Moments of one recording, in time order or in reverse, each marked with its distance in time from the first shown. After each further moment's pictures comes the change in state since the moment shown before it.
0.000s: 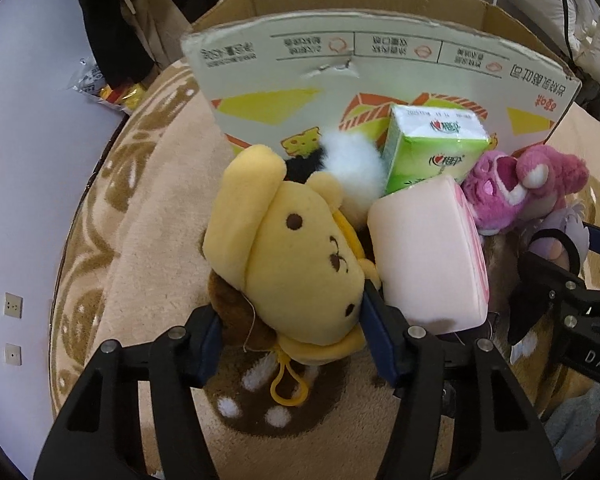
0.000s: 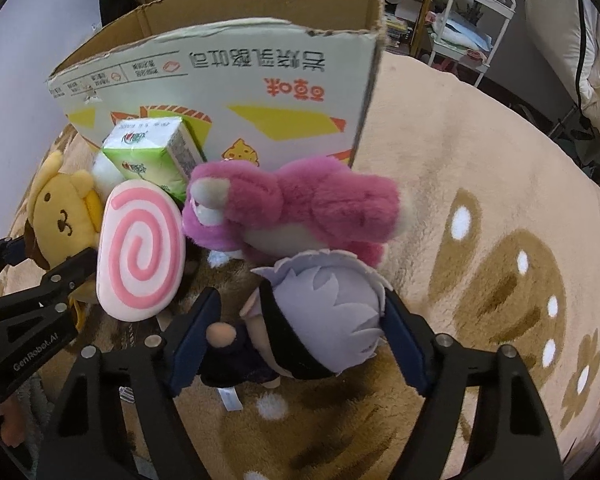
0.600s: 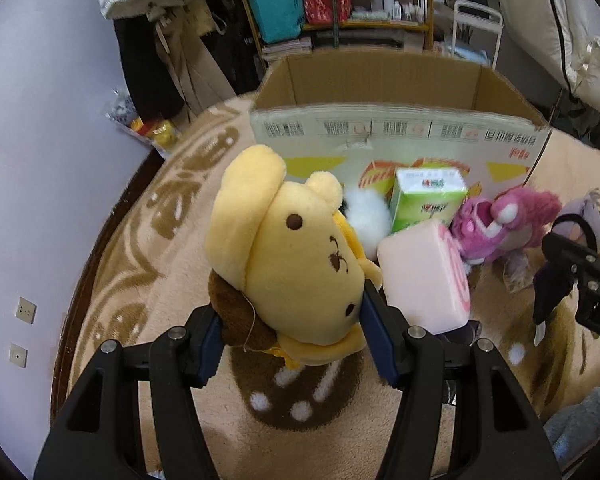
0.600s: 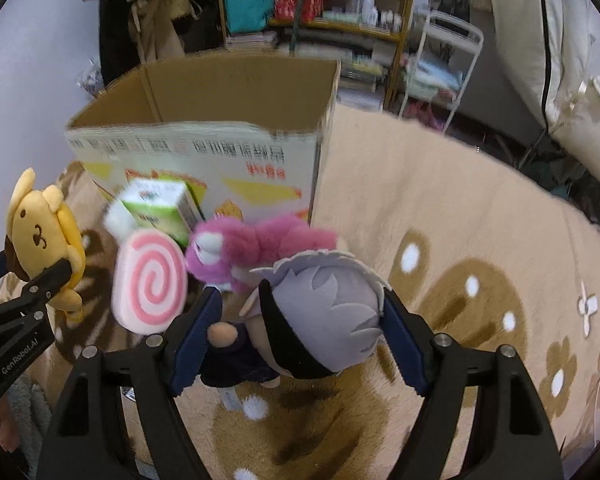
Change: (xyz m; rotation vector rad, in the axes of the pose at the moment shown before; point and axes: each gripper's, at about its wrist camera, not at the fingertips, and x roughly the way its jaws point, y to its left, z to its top) left arm -0.068 0.005 -0.014 -0.042 -0.199 0.053; right arm -0.062 -0.003 -0.002 -0.005 -0.215 -0.062
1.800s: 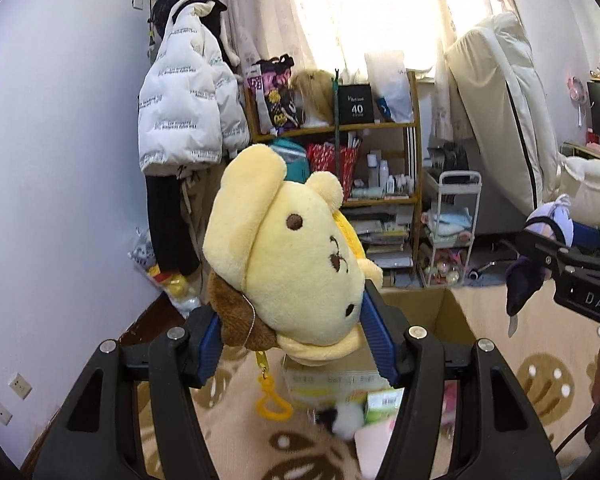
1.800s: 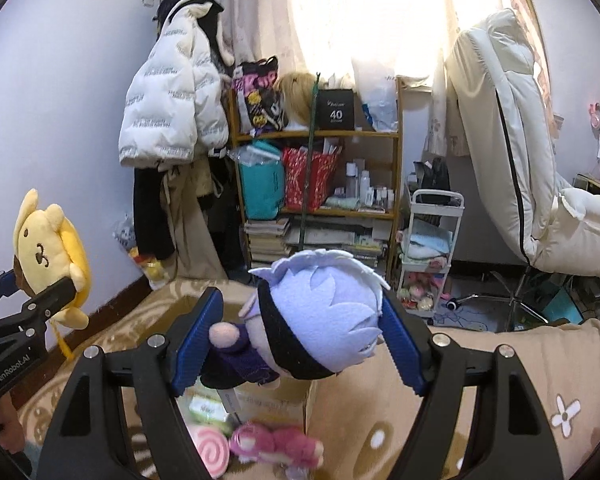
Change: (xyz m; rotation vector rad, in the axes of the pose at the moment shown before) left arm -0.132 0.033 0.091 -0.038 -0.565 -0.017; right arm -0.130 -0.021 0.093 0.061 -0.576 0.069
